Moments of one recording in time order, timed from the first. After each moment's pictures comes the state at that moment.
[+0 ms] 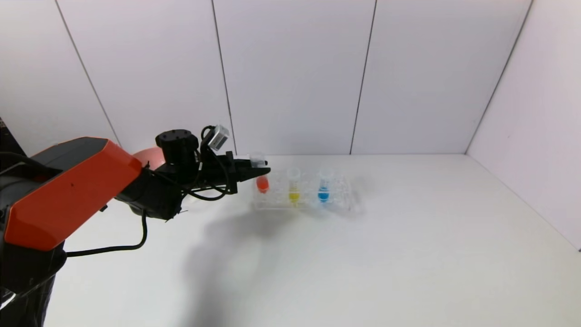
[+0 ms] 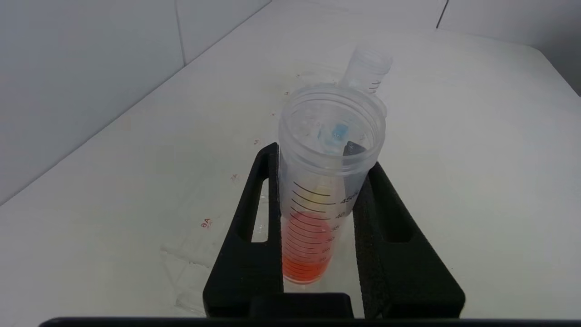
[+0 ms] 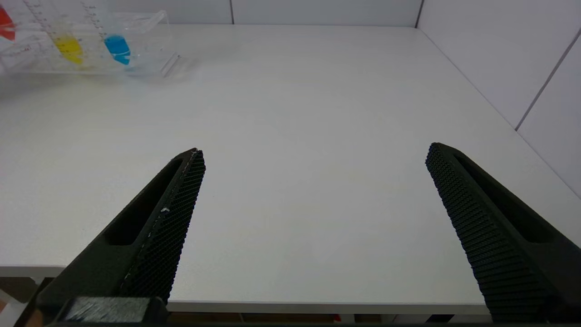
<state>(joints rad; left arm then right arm) -0.20 2.29 -1.24 -1.06 -1.10 -0.02 0.00 0.00 0.00 0.01 0.00 0.00</state>
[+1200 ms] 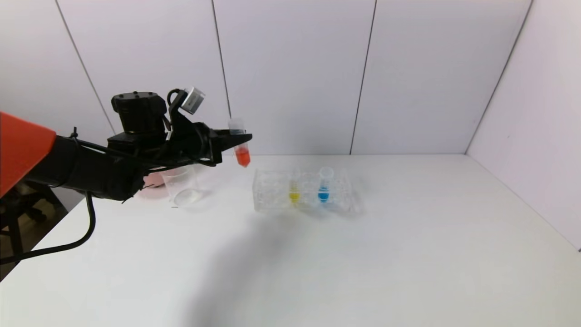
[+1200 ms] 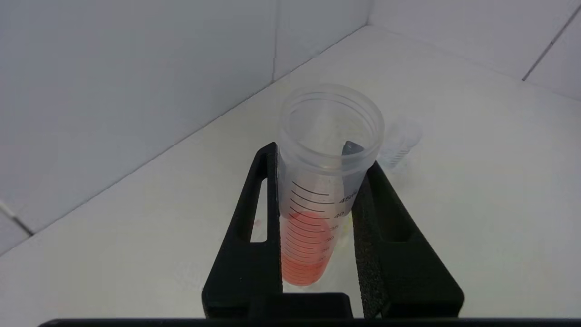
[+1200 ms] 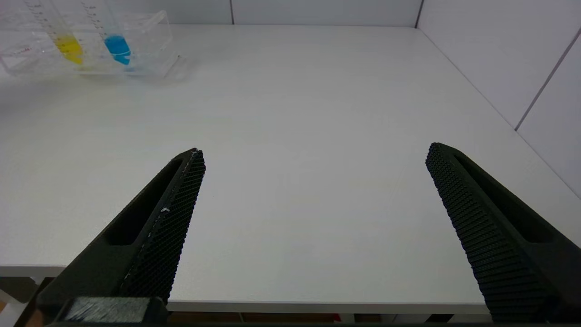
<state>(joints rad) -0.19 1.98 -1.17 -0.77 -0.77 -0.03 0.00 0.00 0.00 0.01 0.00 0.00</state>
